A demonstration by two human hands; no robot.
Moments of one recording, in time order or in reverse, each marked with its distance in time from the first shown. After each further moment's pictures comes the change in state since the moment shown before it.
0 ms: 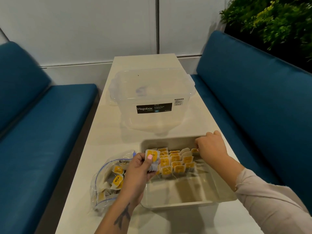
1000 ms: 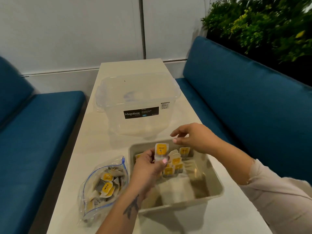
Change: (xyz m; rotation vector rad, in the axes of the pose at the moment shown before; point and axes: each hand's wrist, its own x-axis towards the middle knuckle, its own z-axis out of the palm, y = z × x) left_hand 0.006 0.003 0.043 0.075 -0.185 0.000; right_hand -0.028 0.009 -0.082 0.855 -0.096 -0.046
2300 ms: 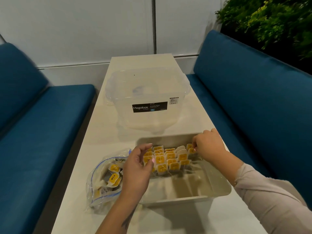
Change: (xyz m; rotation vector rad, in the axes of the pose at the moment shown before) left_hand -0.020 -0.009 -0.031 0.356 0.259 0.345; right_hand 0.026 0.060 0.048 -0.852 0.075 0.033
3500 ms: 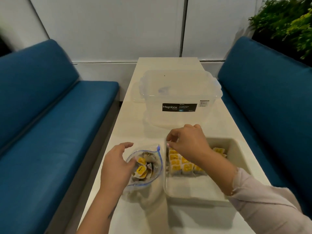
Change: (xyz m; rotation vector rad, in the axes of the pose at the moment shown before) left_hand -0.006 -0.007 -0.120 0.557 0.234 -0.064; right_hand -0.008 -0.124 -0.079 0.545 0.223 -0.274
